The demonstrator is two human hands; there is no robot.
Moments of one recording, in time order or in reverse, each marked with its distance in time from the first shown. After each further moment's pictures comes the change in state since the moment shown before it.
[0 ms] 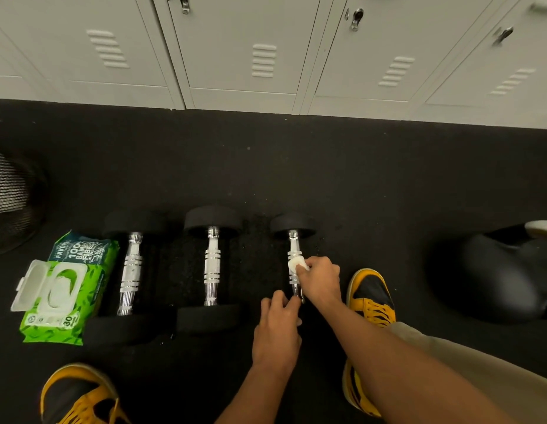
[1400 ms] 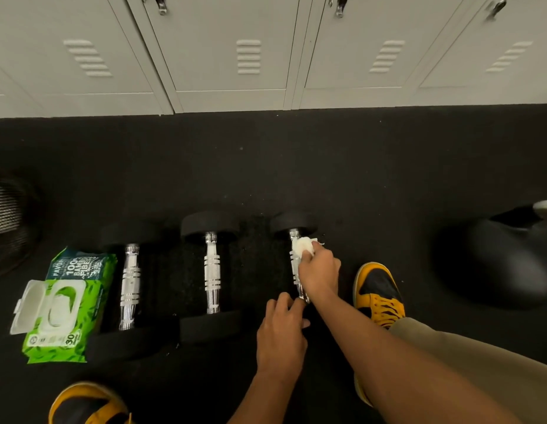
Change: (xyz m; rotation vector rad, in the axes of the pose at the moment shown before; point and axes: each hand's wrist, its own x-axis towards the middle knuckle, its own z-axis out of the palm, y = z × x) left_hand 0.003 -0.003 -0.001 0.042 -0.029 0.040; right_hand 0.002 -0.021 0.002 0.193 0.100 0.115
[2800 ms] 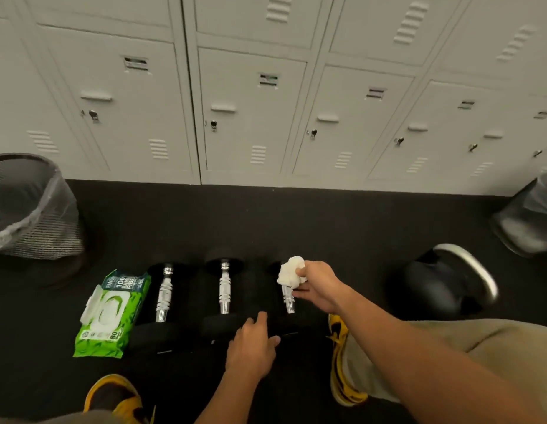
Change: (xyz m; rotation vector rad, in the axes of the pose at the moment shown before) left_hand -0.099 -0.015 -0.073 -0.078 -0.021 -0.129; right_hand -0.120 -0.045 -0.104 0.600 -0.390 0.083
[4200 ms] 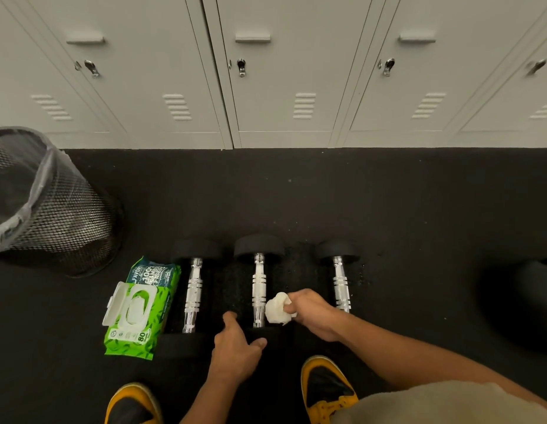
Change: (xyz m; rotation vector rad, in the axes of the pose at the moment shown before) left_hand 0.077 -0.092 -0.031 -0.292 0.020 -0.468; right_hand 0.145 0.089 0.085 -0.390 -0.417 0.137
